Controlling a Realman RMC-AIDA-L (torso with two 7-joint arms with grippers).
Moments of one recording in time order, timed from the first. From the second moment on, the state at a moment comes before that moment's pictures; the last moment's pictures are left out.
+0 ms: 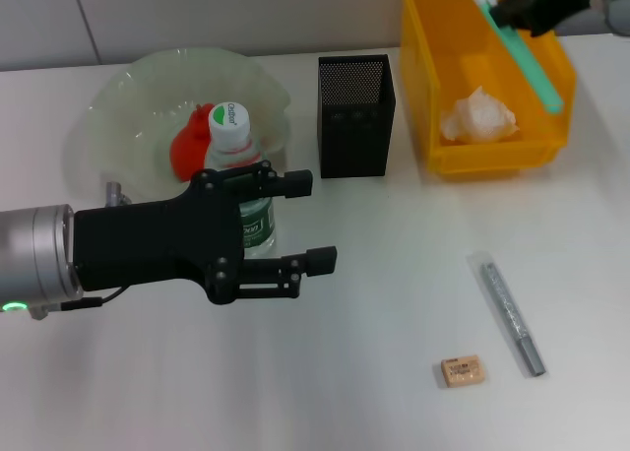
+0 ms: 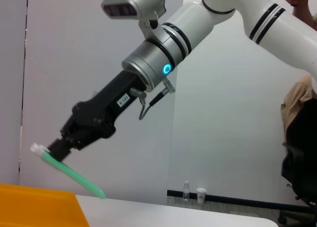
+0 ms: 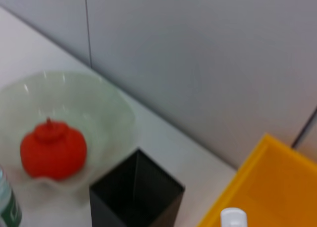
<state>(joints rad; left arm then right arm) -0.43 -2.07 1.23 0.82 1.48 1.62 -1.29 0.71 2.06 -0.91 -1.52 -2.58 -1.53 2.31</state>
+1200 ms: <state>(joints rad) -0.43 -2.07 1.24 0.80 1.48 1.62 -1.28 0.52 2.03 -0.79 -1.15 -1.72 -1.41 1.64</state>
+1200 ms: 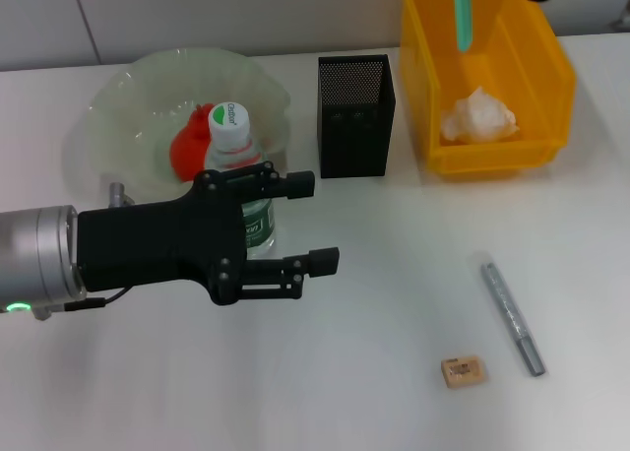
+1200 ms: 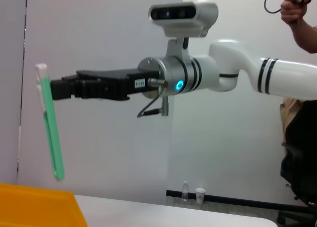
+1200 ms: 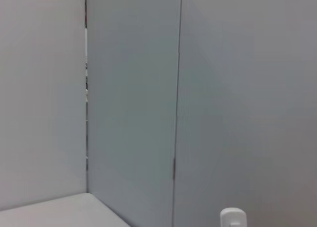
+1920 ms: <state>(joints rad) -0.43 -2.07 1.25 0.79 1.47 1.62 -1.27 0.62 1.95 -0.73 -0.79 -1.66 -1.49 1.38</state>
